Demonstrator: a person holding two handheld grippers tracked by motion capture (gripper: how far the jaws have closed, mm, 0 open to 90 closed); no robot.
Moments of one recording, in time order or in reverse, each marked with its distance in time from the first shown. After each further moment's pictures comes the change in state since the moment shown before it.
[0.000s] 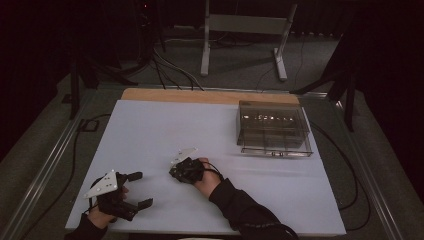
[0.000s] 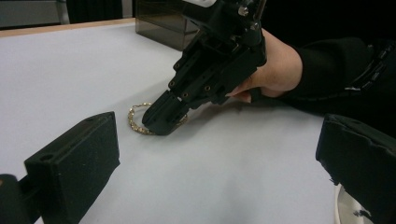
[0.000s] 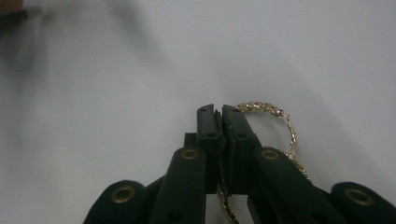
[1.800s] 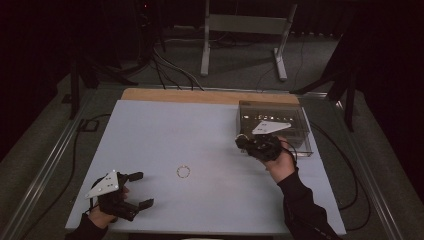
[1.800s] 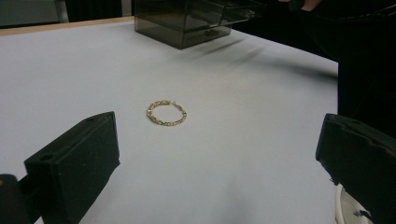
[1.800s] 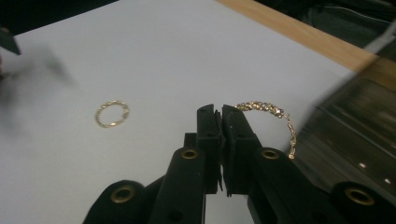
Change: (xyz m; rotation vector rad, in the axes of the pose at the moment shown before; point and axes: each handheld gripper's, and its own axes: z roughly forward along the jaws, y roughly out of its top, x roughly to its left) left arm -0.001 0.000 0.002 0.007 0.002 0.002; right arm -0.088 -0.050 -0.203 -0.166 -0.215 0.198
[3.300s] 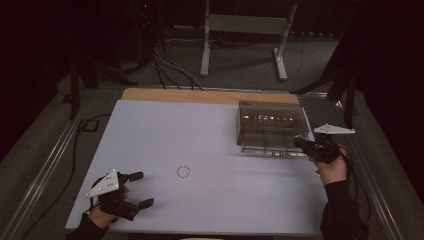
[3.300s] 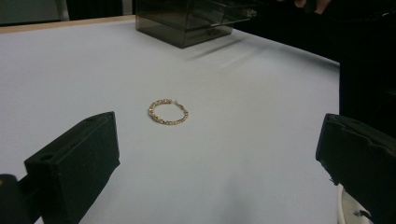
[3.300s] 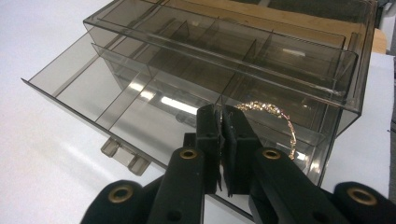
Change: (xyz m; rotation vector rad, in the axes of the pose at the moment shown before) left arm 0.002 -0.001 0.001 0.000 0.003 -0.008; right arm -0.098 -0.075 -0.090 0.018 -0.287 0.264
